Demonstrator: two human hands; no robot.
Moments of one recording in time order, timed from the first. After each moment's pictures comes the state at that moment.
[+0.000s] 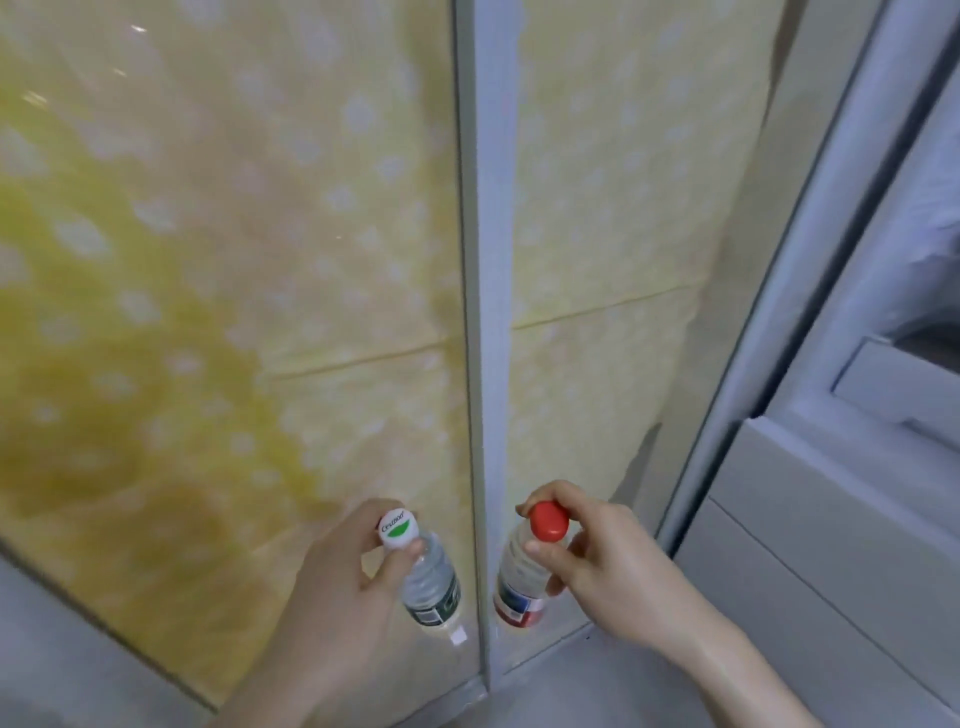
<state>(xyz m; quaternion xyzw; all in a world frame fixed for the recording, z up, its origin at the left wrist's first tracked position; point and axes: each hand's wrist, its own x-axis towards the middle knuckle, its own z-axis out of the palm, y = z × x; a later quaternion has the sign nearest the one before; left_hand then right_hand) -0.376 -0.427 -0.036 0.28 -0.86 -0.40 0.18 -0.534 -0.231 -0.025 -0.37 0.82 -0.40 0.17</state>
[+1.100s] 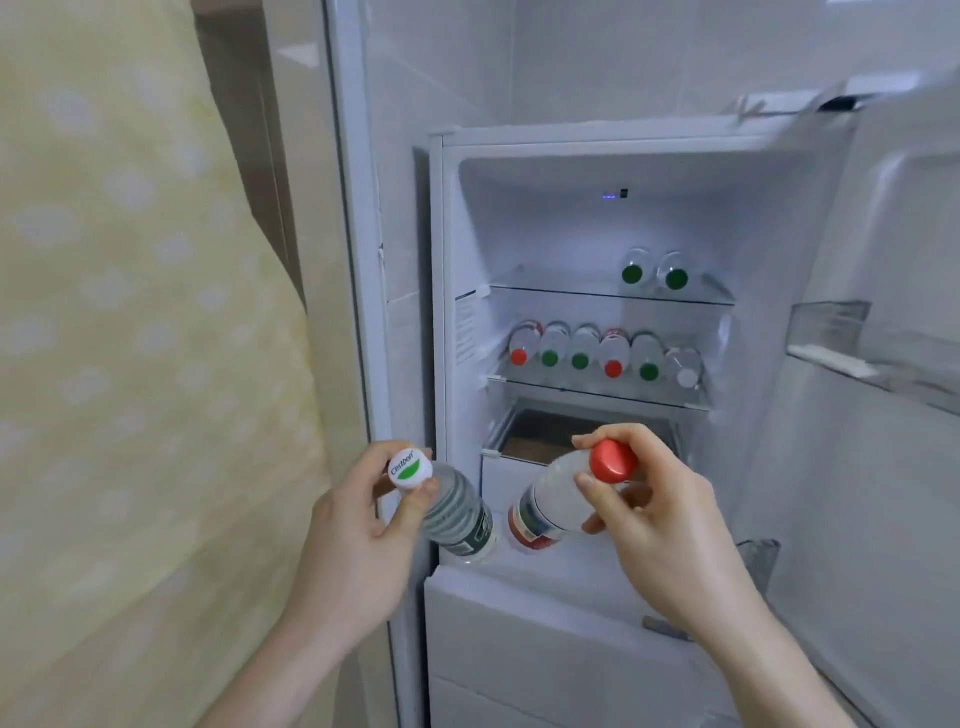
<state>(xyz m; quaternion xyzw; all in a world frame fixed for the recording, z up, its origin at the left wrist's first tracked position) -0.822 -0.225 0.075 -0.15 -0.78 -0.58 0.20 -0.771 0.010 0.091 -0.03 0.83 -0.47 -0.29</state>
